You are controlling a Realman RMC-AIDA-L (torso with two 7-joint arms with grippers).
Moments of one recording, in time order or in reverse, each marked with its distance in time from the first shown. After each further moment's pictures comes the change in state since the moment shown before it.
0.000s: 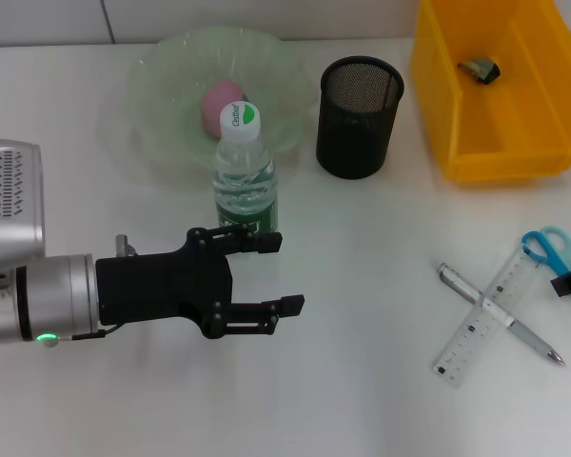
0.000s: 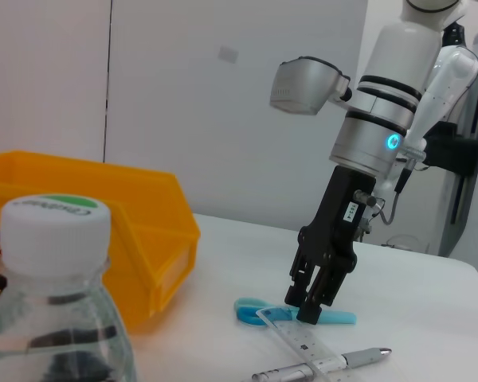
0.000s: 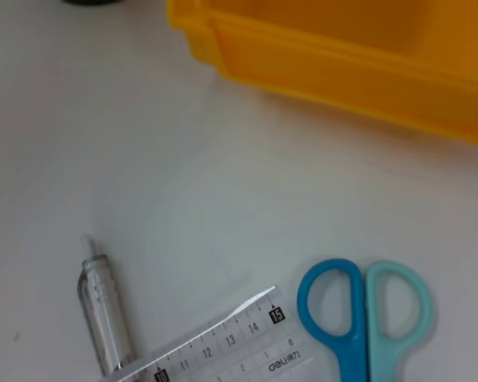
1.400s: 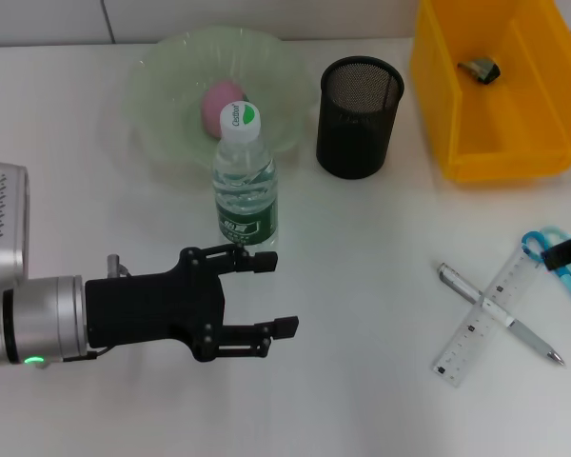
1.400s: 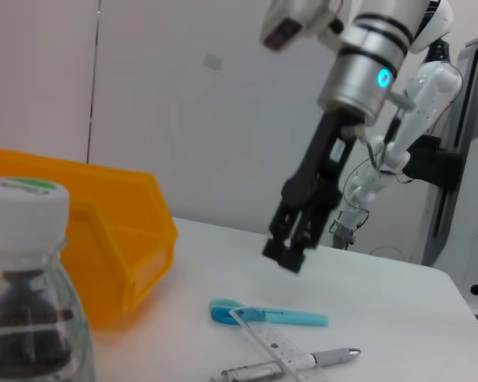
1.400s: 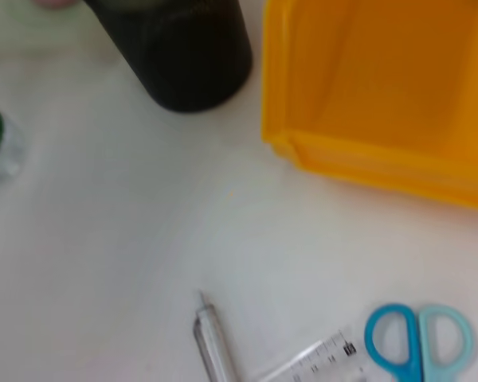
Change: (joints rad) left arm 0.045 0.002 0.002 0.000 0.000 0.053 0.013; right arm 0.035 0.006 0.111 -0.208 0.080 -0.242 0.080
